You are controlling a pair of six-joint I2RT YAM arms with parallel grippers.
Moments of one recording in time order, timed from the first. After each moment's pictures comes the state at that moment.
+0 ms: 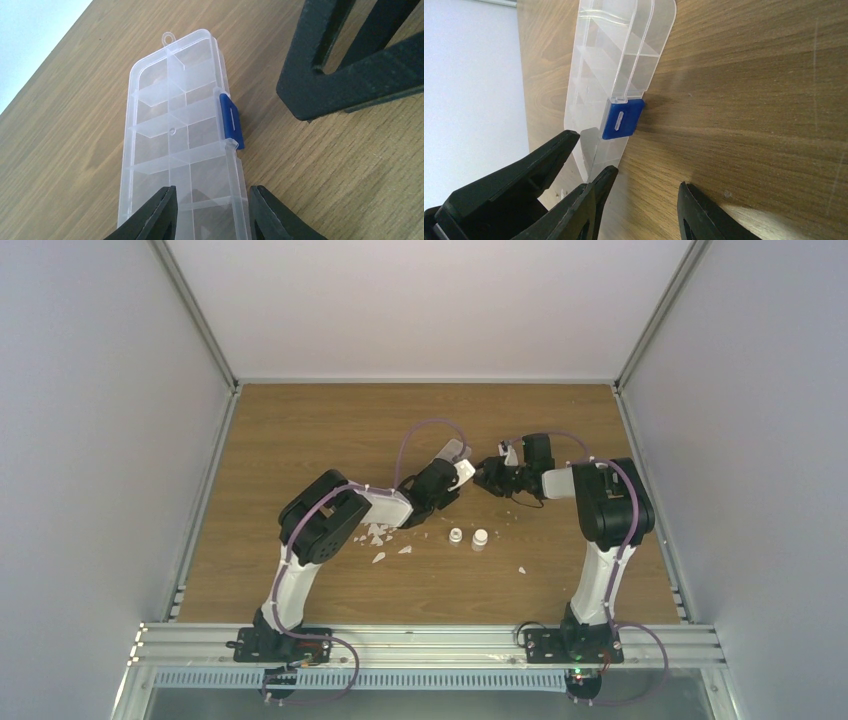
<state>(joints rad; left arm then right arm) -0.81 2.12 1.18 0.34 -0.34 0.35 0.15 1.98 0.93 0.22 -0.79 0.79</state>
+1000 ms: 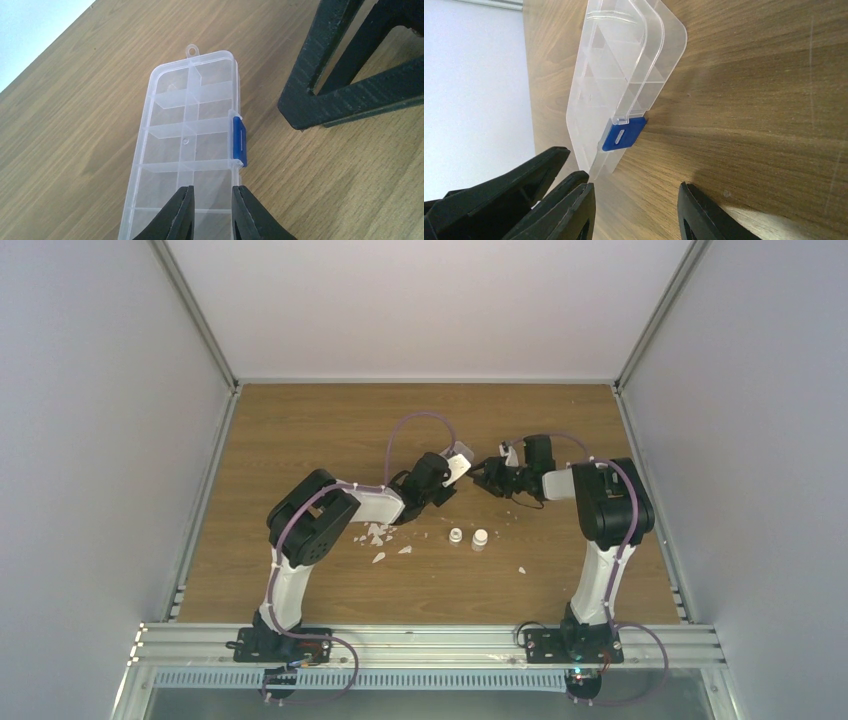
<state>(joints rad) -0.77 2.06 1.14 0.34 -0.22 0.30 0.15 1.98 0.92 0.25 -0.81 0.81</state>
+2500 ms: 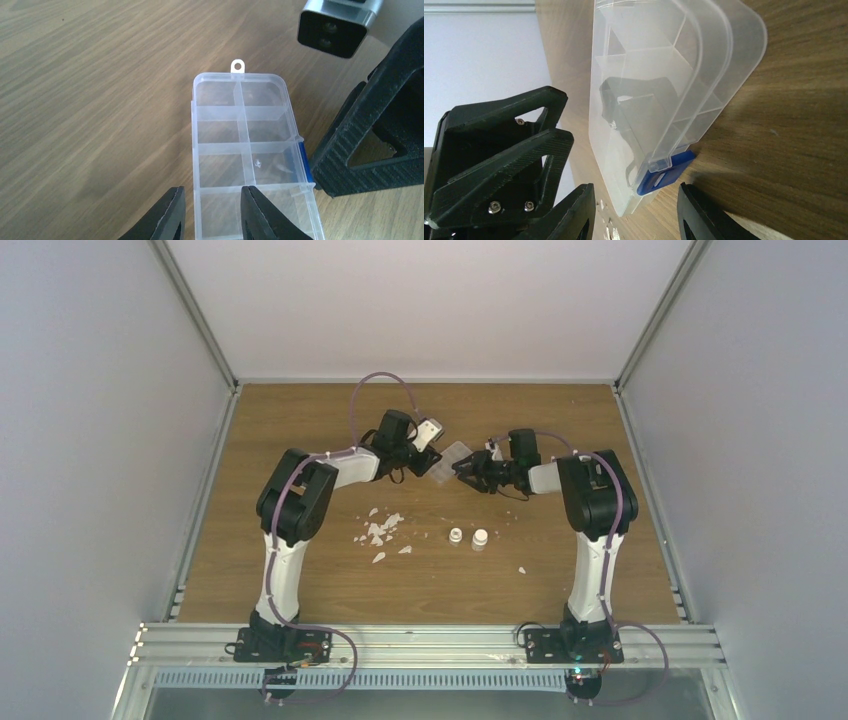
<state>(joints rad) -0.49 2.14 1.37 0.08 0.37 0.17 0.21 2.09 1.03 0.31 -0.86 1.04</state>
